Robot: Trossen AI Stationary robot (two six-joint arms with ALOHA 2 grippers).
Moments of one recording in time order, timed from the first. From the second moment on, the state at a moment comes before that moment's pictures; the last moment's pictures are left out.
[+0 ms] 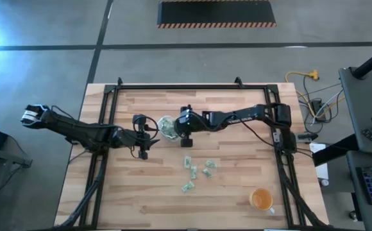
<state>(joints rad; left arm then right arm) -0.21 0.93 0.56 -0.17 -0.51 0.27 -0.12 2.03 1.36 -0.08 0.08 -0.25</state>
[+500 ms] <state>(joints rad) -0.21 0.93 0.56 -0.18 -0.51 0.27 -0.13 2.07 1.37 -0.07 0.07 -0.27</state>
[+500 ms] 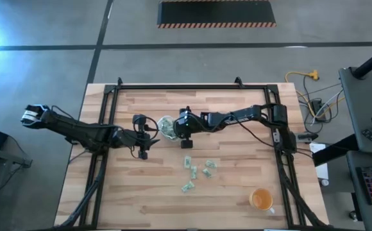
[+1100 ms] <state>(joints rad) -0.21 0.99 0.56 -0.12 -0.31 0.27 -0.09 1.87 1.38 -0.45 0.08 -0.12</state>
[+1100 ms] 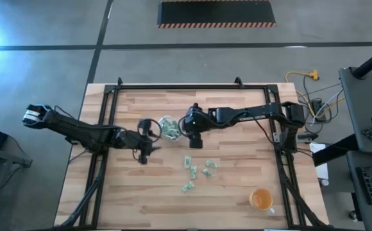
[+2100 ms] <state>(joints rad) -0.19 1.82 0.87 0.23 -0.03 0.38 -0.06 1.85 1.22 -0.71 0.08 0.12</state>
